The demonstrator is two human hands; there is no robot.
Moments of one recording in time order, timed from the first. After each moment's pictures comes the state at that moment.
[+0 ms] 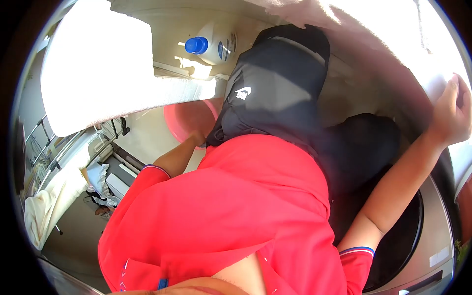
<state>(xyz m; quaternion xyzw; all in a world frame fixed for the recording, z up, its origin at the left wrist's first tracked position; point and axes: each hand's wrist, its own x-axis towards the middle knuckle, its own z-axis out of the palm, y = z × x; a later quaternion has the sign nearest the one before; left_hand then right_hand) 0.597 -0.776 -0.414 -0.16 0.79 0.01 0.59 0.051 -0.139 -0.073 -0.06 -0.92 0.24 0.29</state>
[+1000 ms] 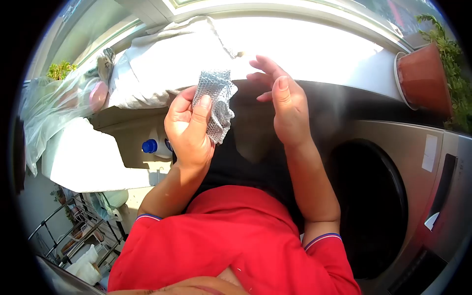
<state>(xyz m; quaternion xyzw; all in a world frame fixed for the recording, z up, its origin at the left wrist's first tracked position) 0.157 -0.386 -0.008 0.01 0.52 0.85 -0.03 0.151 -0.210 -0.012 0.02 -0.67 0.74 0.06</state>
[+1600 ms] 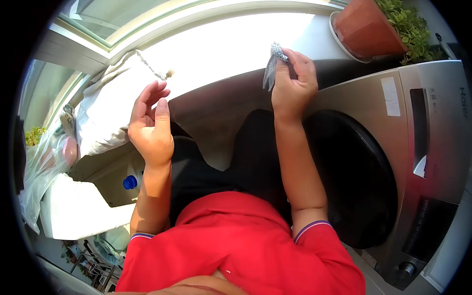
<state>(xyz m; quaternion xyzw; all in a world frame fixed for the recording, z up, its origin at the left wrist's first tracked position) 0.123 -0.363 -0.014 0.17 0.74 0.65 -0.10 0.156 -0.108 -0.036 -0.17 -0.75 0.41 0.48</state>
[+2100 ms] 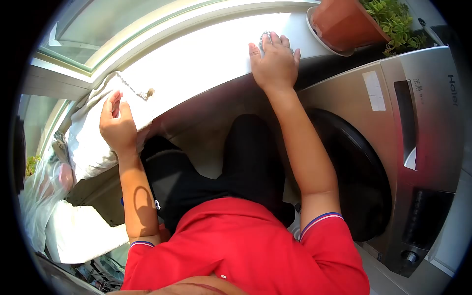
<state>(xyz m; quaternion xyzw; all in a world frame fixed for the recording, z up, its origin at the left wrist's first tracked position) 0.036 -0.391 -0.045 0.10 0.86 0.44 -0.22 0.113 -0.054 -0.049 -0.20 -0.95 0.05 0.24</state>
